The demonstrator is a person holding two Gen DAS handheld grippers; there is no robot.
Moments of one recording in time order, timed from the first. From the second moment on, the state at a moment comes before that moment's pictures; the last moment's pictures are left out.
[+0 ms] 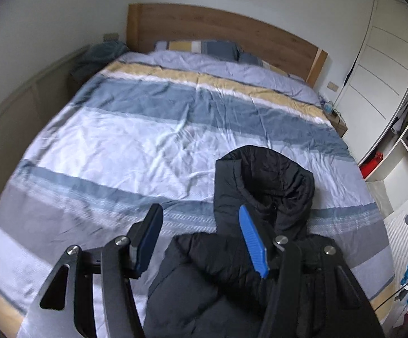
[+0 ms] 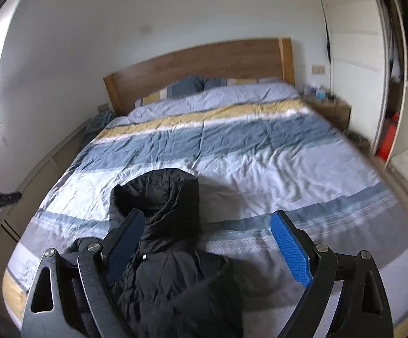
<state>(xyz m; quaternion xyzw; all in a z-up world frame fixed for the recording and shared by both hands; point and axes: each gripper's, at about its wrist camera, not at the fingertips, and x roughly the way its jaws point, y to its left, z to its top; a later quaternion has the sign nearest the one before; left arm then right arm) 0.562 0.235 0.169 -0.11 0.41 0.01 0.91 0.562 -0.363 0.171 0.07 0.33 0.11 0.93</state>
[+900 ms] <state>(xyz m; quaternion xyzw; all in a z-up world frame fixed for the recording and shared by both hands) 0.802 0.196 -0.085 -0.30 0.45 -0.11 0.83 0.815 -0.240 -0.048 0.15 0.42 0.19 0.87</state>
